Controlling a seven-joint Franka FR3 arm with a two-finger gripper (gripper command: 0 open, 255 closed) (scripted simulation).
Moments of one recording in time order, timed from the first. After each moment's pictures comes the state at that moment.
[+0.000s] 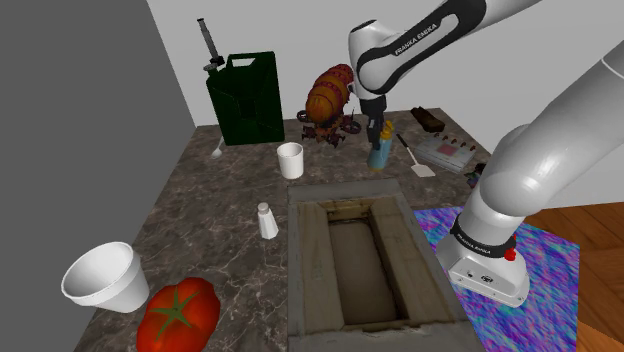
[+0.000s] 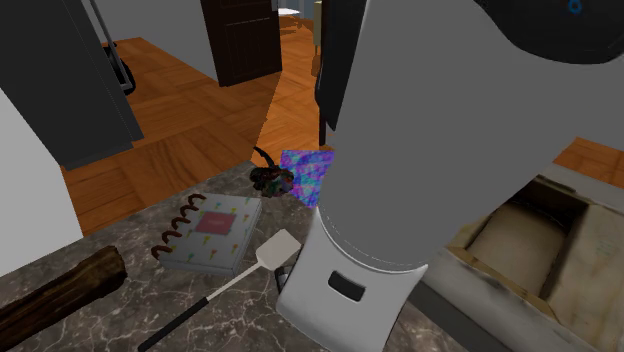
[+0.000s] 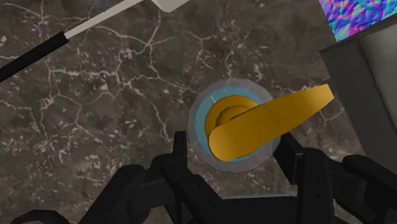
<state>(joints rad) -0.03 -0.33 -0.15 -2.58 -0.24 2.07 -0.38</state>
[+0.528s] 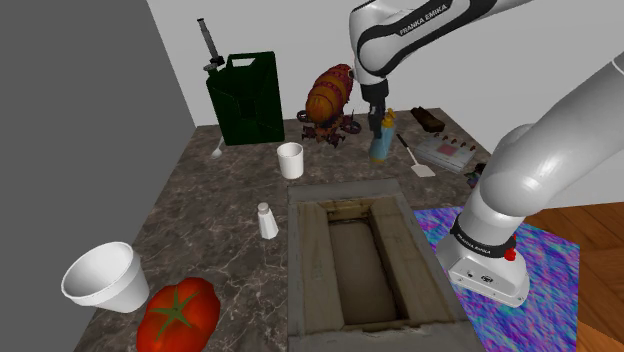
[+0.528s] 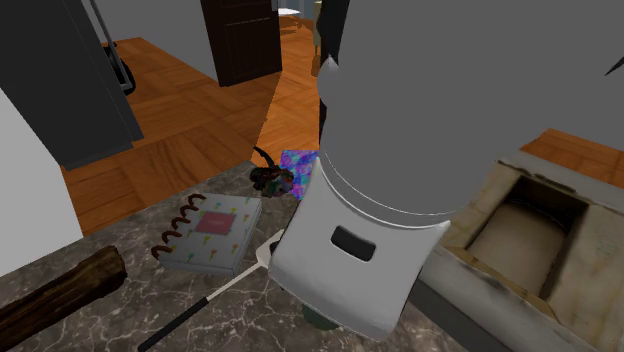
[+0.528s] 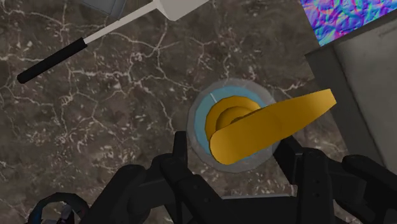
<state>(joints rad) -0.03 -0.38 -0.14 -2.51 -0.23 1.95 -0.39</state>
